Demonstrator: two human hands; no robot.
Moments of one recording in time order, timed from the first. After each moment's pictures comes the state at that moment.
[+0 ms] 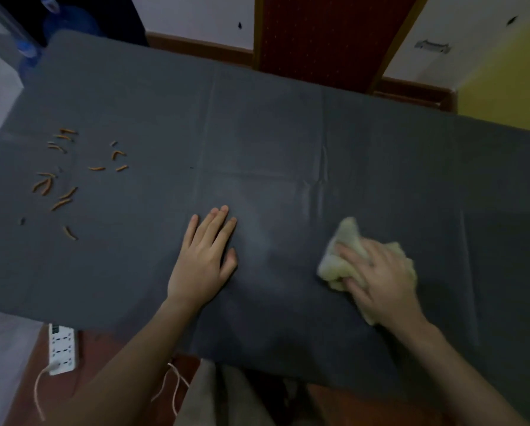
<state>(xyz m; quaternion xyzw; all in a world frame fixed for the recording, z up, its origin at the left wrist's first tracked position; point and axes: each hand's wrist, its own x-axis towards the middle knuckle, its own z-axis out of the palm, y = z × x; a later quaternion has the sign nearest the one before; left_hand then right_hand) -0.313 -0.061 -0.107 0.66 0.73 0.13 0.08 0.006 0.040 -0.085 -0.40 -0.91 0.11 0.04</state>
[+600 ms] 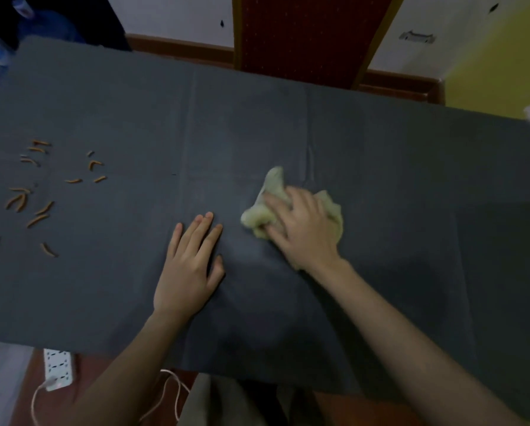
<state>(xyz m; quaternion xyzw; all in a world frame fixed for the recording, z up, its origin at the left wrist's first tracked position) -0.314 -0.059 -0.106 0.66 0.74 0.11 0.10 -0.124 0.082 -0.094 -0.41 -0.90 0.11 0.10</state>
